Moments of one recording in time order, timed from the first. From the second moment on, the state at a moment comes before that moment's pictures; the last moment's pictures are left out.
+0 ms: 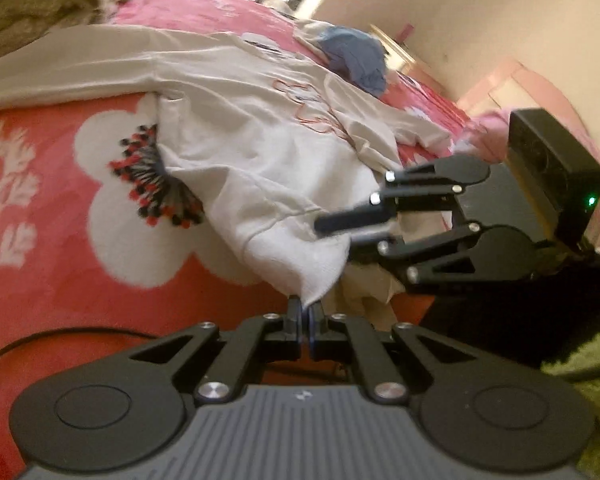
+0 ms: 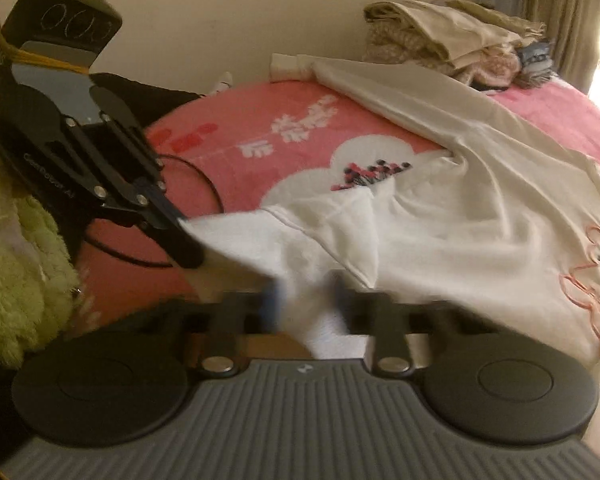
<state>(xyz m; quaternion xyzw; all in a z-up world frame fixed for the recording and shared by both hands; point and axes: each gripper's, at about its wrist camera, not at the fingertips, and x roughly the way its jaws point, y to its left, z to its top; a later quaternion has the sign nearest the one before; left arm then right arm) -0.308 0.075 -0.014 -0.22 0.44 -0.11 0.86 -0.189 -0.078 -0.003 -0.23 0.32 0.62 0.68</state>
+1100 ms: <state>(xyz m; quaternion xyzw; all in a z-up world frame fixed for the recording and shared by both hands) -0.267 0.123 -0.040 -0.21 0.52 -0.12 0.82 -0.179 -0.070 -0.009 -0.17 0.39 0.61 0.67</state>
